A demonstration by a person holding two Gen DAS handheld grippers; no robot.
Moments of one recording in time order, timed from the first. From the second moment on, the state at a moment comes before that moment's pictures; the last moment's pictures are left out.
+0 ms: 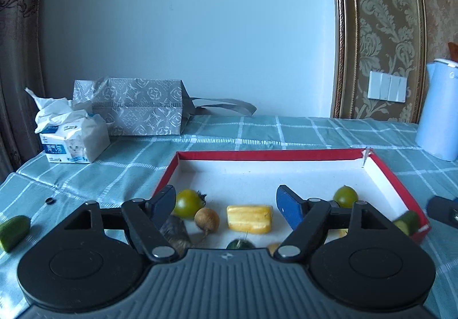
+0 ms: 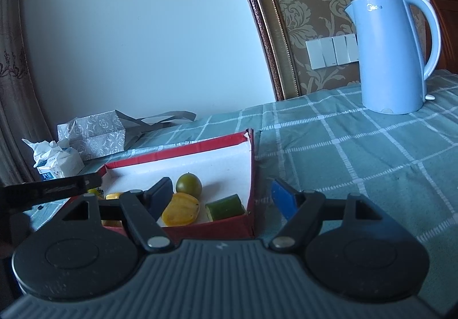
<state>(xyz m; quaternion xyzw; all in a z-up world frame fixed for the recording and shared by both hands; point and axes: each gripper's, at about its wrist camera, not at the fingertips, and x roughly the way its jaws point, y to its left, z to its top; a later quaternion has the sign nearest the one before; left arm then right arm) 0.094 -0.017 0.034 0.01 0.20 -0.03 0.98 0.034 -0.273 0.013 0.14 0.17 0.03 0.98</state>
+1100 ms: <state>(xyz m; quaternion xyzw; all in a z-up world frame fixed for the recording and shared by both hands) 0.038 0.032 -0.013 -0.05 0.30 -0.03 0.95 -0.018 -0.221 0.010 0.10 0.15 0.02 0.98</state>
